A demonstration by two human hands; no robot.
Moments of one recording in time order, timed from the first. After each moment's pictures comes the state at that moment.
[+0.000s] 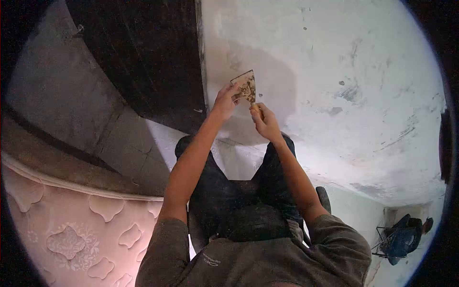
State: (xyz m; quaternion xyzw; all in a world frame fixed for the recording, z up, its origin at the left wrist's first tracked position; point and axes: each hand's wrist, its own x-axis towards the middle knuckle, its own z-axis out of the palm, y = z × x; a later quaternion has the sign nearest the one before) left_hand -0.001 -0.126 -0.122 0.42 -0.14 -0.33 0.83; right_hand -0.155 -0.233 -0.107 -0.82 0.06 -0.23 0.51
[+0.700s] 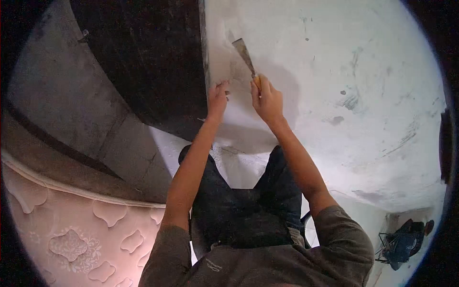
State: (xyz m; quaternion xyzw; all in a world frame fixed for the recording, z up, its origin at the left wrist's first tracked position) left_hand 0.012 -0.109 -0.073 0.57 -0.13 -0.10 0.81; right_hand -0.092 -0.234 -0.028 -0.85 -0.02 -0.50 0.16
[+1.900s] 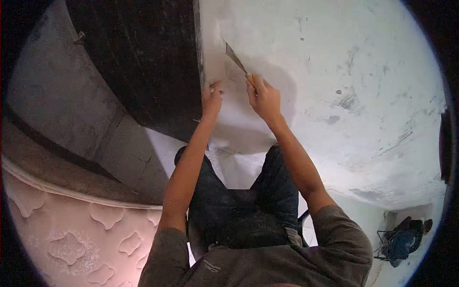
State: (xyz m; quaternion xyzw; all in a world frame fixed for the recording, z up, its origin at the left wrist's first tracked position) left_hand 0.008 -0.109 -0.071 0.59 -0.13 -0.05 0.79; right_hand -0.092 -0.241 -0.019 -0.88 -0.01 -0.45 0.13
